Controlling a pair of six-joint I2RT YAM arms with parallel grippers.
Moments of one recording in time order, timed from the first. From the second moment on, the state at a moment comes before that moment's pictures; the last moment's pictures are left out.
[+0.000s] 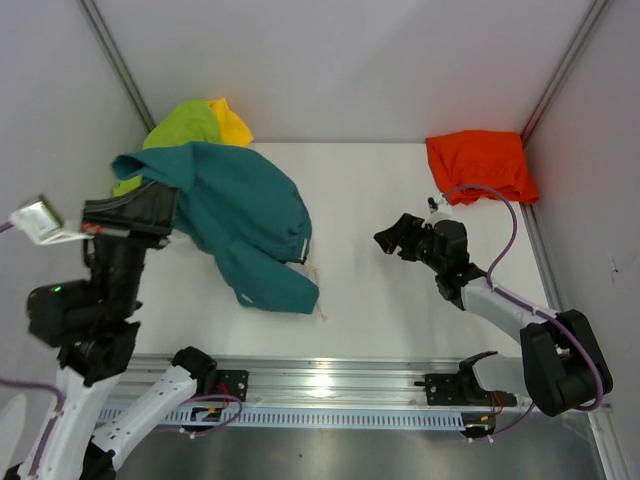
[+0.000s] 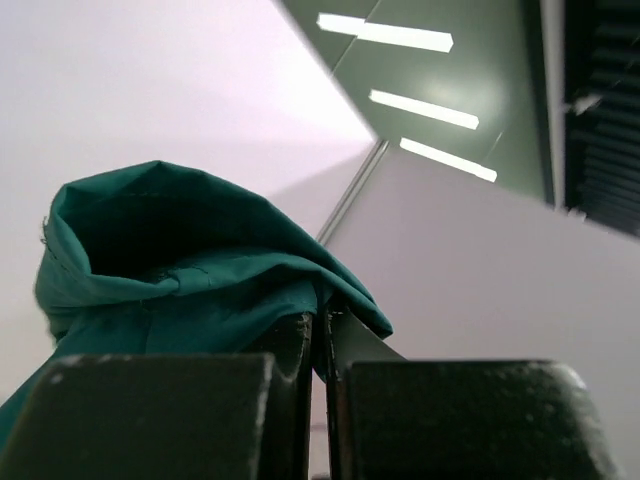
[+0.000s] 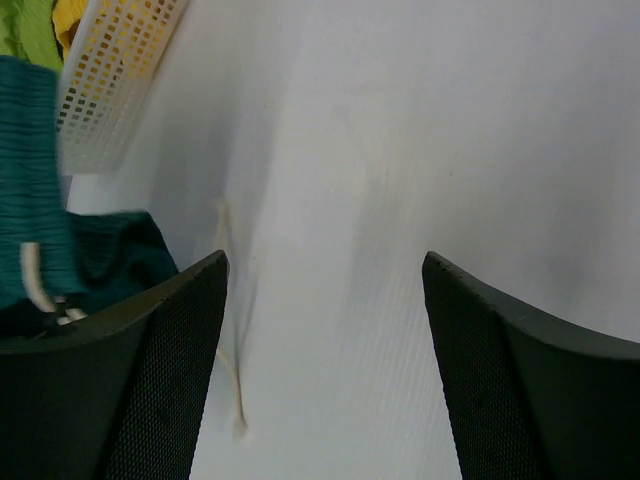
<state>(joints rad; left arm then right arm) -0.49 0.59 1.07 0.16 -0.08 -0.72 0.36 1.26 0.54 0.39 -0.19 0.63</state>
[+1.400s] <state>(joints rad) -0.74 1.45 1.20 0.39 0.06 -0.83 0.32 1.16 0.49 0.39 -0.16 0.62</state>
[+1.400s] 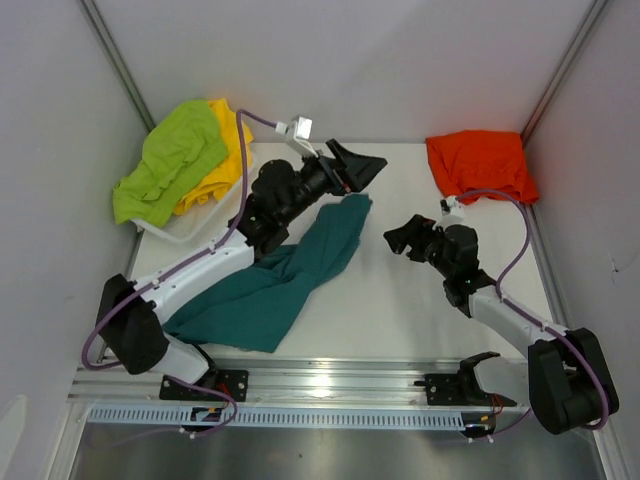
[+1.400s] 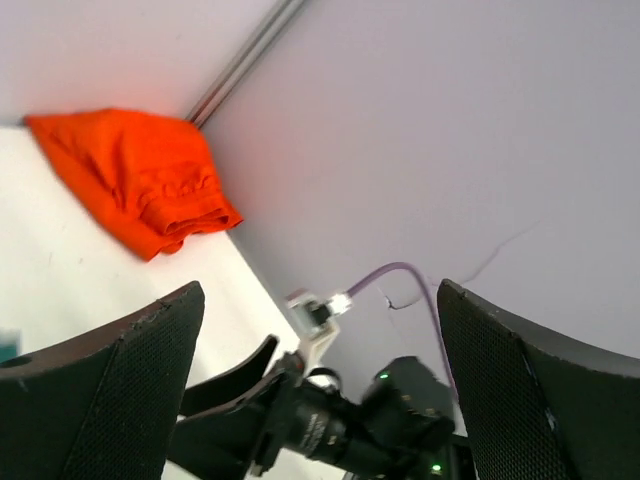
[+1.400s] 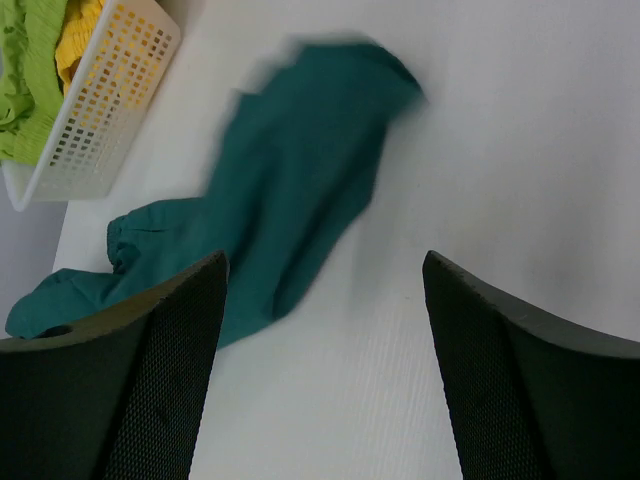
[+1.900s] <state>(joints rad) -0.49 1.20 1.46 -0.29 0.08 -0.67 0.52 1.39 0.60 0.40 -0.27 0.64</state>
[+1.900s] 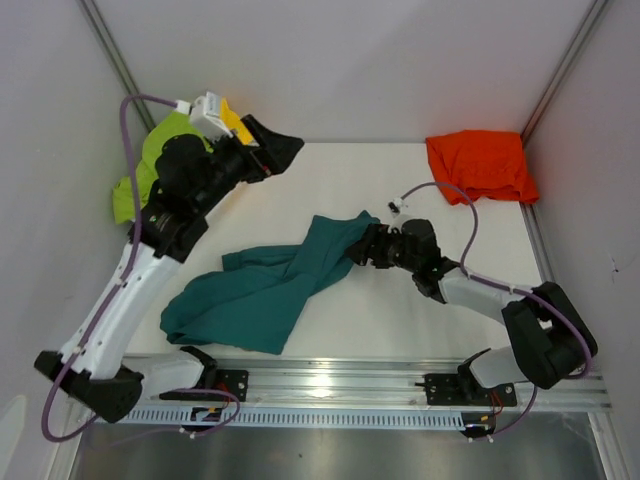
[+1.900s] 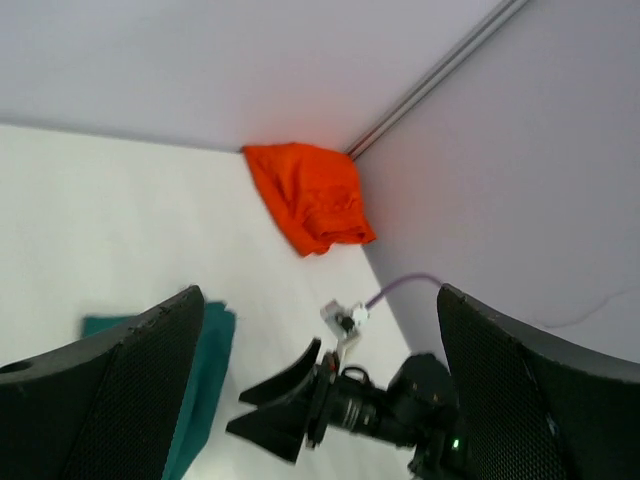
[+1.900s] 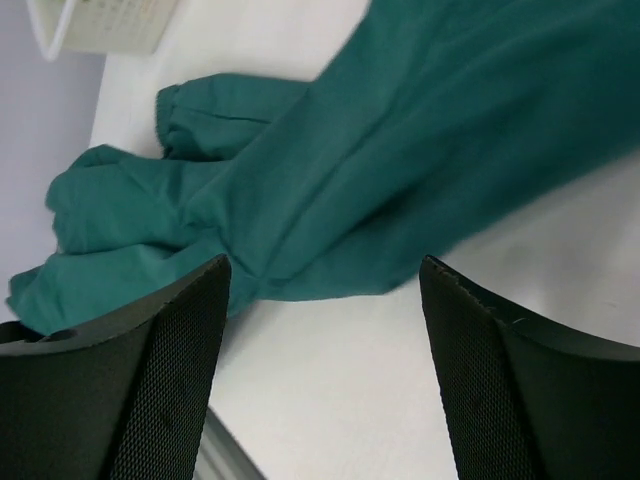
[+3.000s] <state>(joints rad) -0.22 0.97 1.29 -0.74 0.15 -0.55 1.33 1.74 0.78 0.34 -0.05 0.84</state>
